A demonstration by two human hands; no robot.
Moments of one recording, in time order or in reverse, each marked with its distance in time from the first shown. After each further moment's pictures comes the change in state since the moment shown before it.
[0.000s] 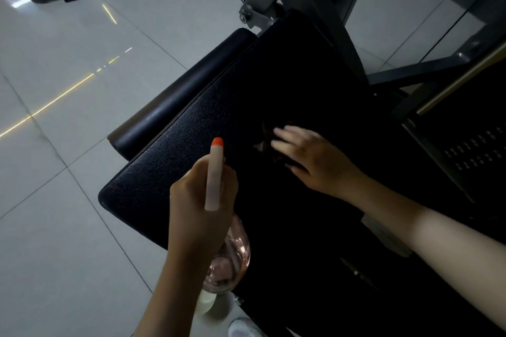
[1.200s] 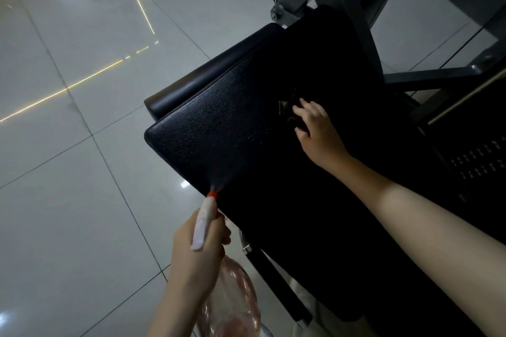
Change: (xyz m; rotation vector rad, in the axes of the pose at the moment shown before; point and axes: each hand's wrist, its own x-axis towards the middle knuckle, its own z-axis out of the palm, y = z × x) left_hand -0.138 -0.017 -0.048 -0.106 0.017 -0.447; right_hand 0.009 -0.060 0.003 0.249 0.109 0.464
